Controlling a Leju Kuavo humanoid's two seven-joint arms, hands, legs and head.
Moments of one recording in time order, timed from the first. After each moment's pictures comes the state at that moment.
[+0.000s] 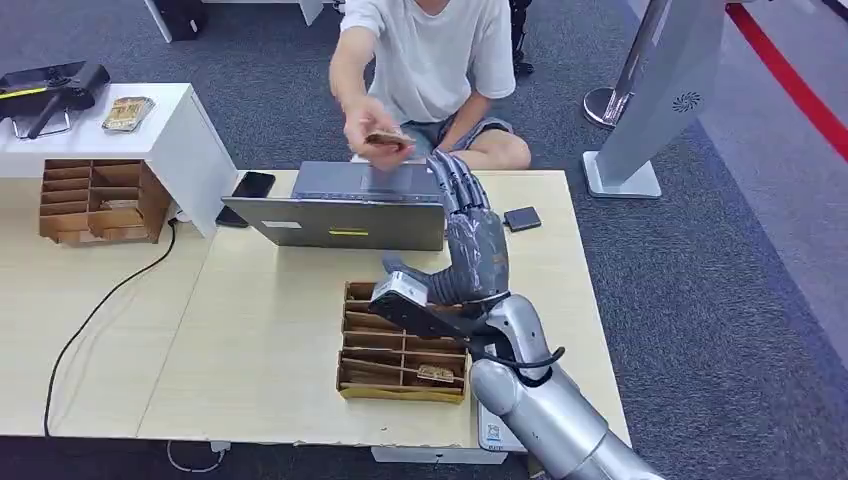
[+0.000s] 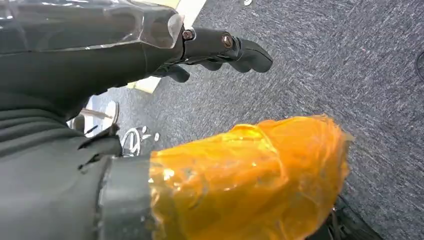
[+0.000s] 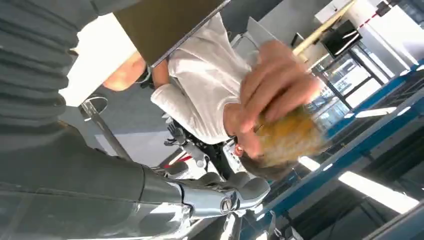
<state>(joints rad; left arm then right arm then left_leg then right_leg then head) -0.11 -0.31 1.17 -0.17 -0.65 0.47 0.12 -0.52 0.09 0.69 -1.27 0.78 -0.52 -0.04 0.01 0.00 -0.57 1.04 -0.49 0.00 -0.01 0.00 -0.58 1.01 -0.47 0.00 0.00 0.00</state>
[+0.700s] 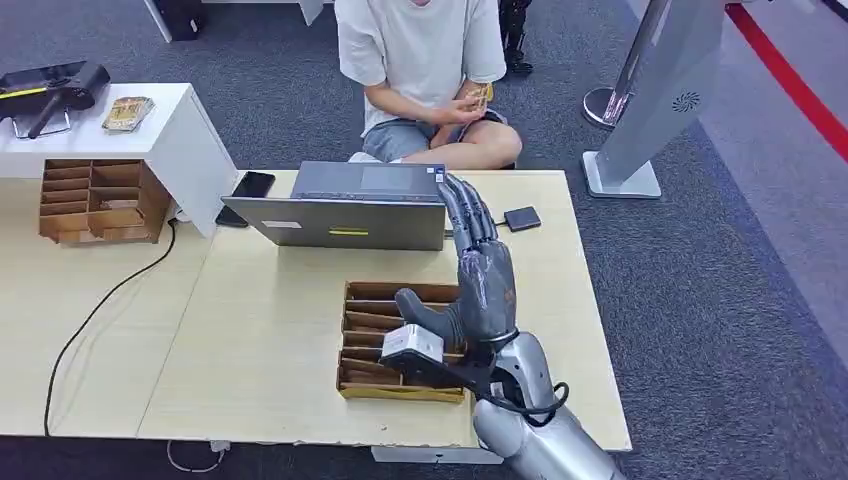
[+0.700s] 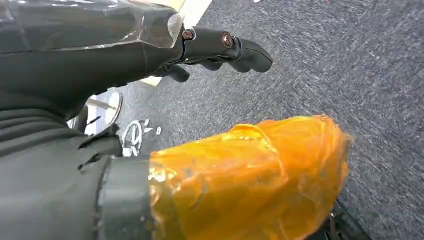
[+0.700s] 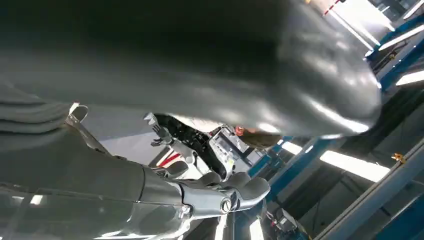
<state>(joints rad) -0.11 -0.32 1.18 -0.17 -0.60 0.51 0.11 -0.38 0.05 0.72 -1.42 0.76 -0.61 -0.12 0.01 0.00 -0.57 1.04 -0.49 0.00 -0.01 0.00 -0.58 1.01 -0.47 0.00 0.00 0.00</state>
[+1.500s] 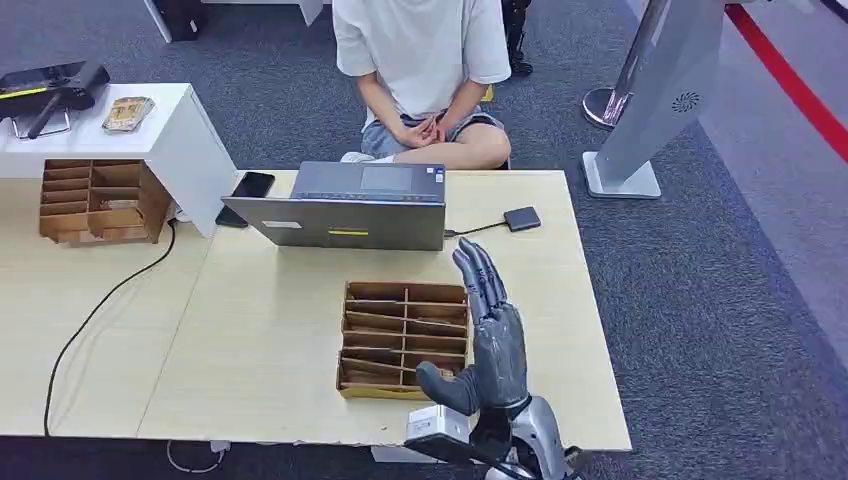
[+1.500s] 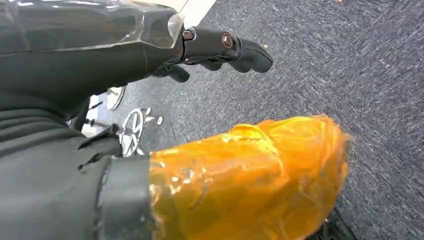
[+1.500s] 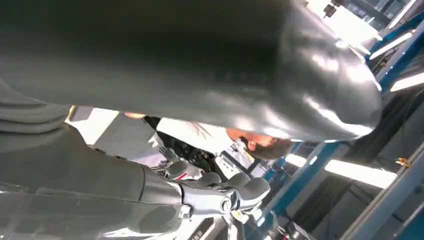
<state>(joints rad) -0.11 -0.32 1.22 -0.17 -0.54 0.54 0.08 -0.16 0.00 0.74 -1.54 0.70 -0.67 -0.23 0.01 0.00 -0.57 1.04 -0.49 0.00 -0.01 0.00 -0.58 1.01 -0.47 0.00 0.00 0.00</state>
